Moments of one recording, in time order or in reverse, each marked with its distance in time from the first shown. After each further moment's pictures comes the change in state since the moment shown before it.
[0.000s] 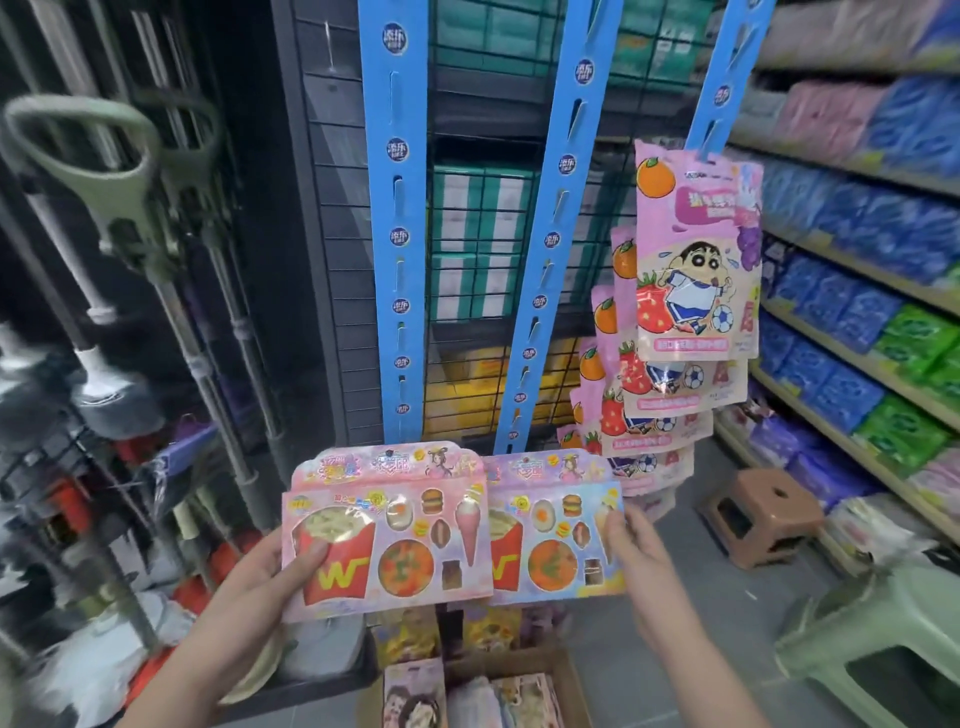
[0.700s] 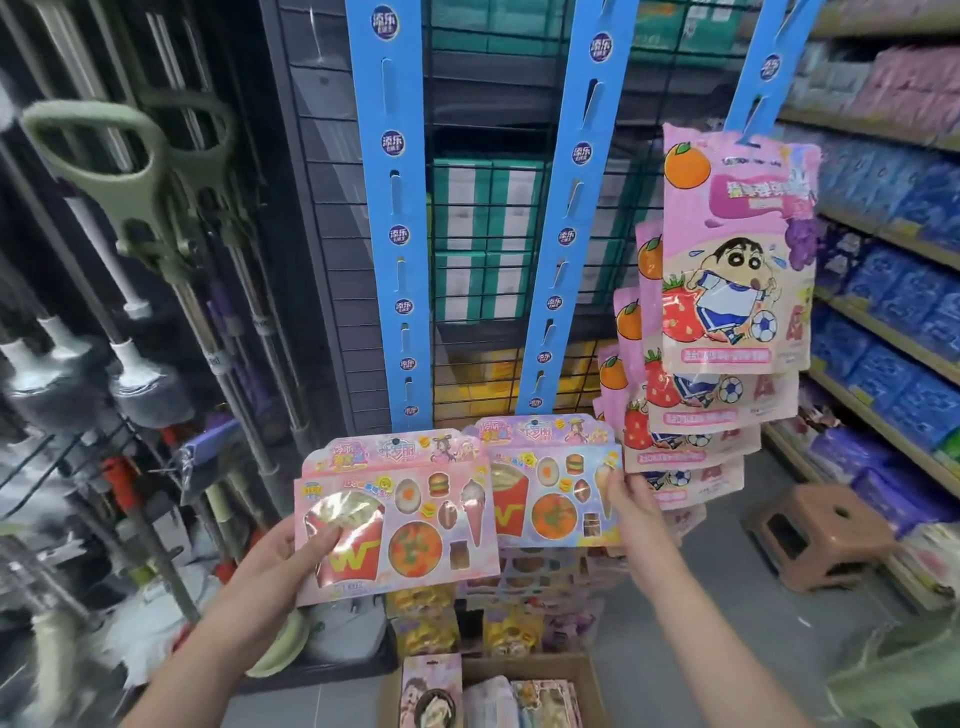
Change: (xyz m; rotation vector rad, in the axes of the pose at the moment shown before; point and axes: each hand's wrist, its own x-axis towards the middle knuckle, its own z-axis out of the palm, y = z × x) left_hand 0.010 0.009 0.023 -0.014 0.101 0.005; right_hand 0.076 -0.017 0.011 -0.078 -0.050 0.059
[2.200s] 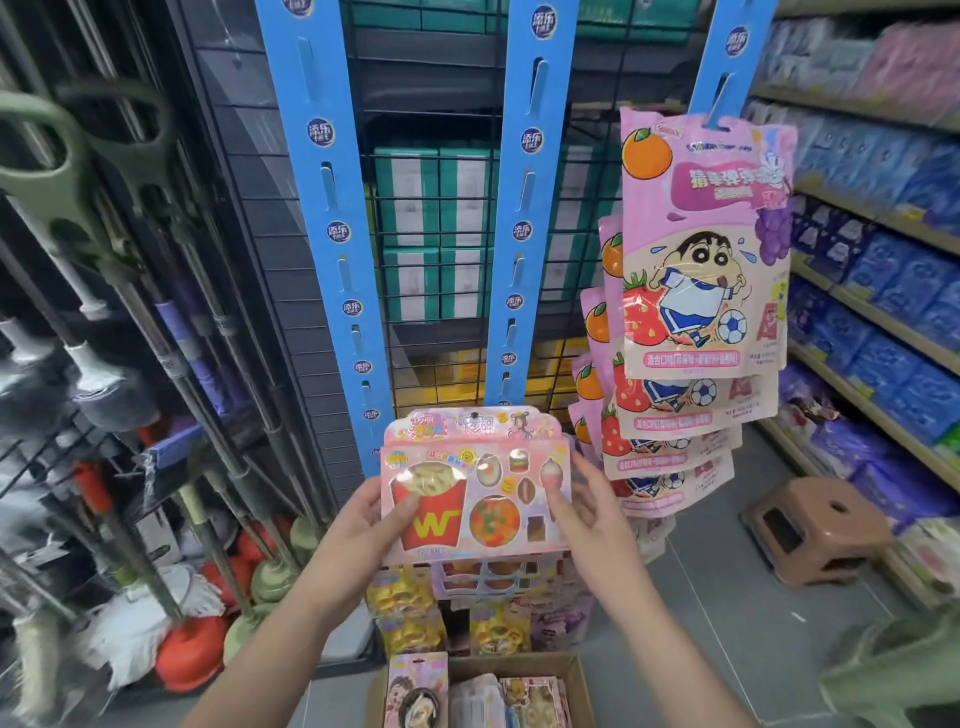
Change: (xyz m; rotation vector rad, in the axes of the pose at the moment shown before) left_hand 0.049 -0.014 0.104 0.056 -0.082 0.016; right_hand -0.025 -0.019 -0.002 -0.058 -0.156 -0.200
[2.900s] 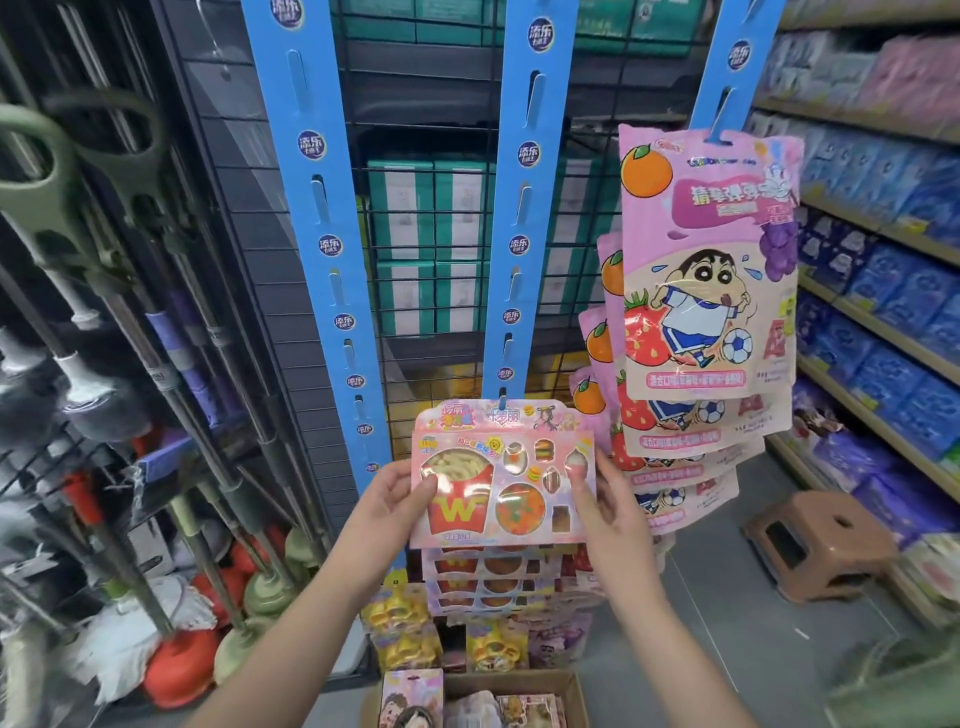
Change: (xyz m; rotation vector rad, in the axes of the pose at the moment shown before) left_hand 0.034 0.008 0.026 0.092 0.063 0.038; right_hand 0.027 0.003 -0.015 0.014 0.124 -0.089
